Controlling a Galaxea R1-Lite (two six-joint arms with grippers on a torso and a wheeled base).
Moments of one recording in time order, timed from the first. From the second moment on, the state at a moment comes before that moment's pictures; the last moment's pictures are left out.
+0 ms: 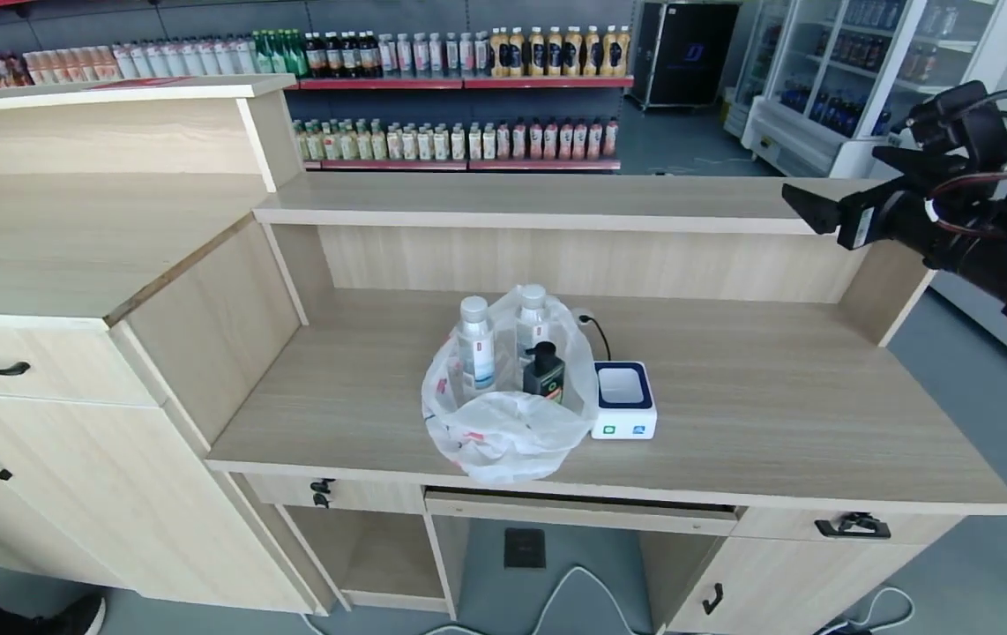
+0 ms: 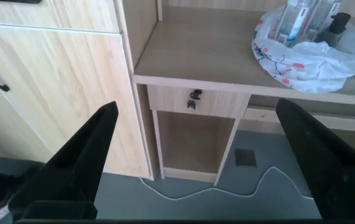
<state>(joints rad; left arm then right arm) 0.00 0.00 0.00 0.00 0.04 -0.01 -0.01 1.77 -1.12 -0.86 0.22 -0.36</state>
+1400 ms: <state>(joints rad) 0.00 0.00 0.00 0.00 0.04 -0.01 -0.03 0.23 -0.02 -0.06 0.01 -0.07</state>
